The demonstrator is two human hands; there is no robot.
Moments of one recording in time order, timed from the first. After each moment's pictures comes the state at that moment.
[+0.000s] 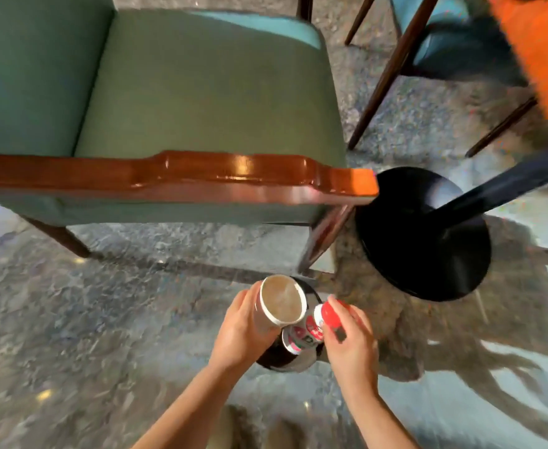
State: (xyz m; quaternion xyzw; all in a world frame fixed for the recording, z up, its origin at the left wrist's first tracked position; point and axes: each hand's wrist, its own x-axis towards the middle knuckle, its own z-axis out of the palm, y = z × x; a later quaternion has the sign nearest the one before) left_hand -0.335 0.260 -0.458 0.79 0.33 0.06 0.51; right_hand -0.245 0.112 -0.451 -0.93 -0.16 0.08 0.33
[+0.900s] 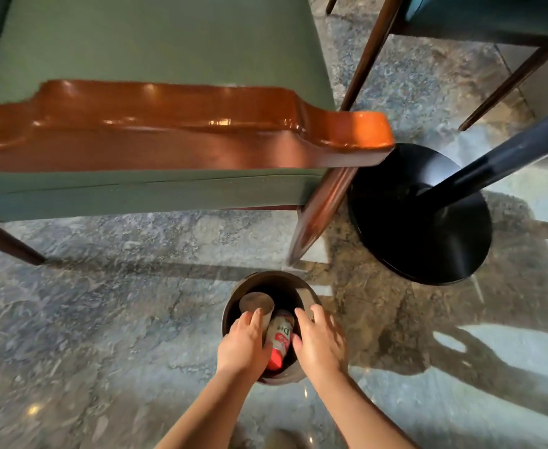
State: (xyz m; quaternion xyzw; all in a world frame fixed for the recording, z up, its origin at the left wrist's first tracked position) left_hand -0.317 0.234 -0.563 0.86 0.31 -0.24 0.32; right_hand -0.240 0.124 -0.547 -0.93 -0.24 0.26 0.01
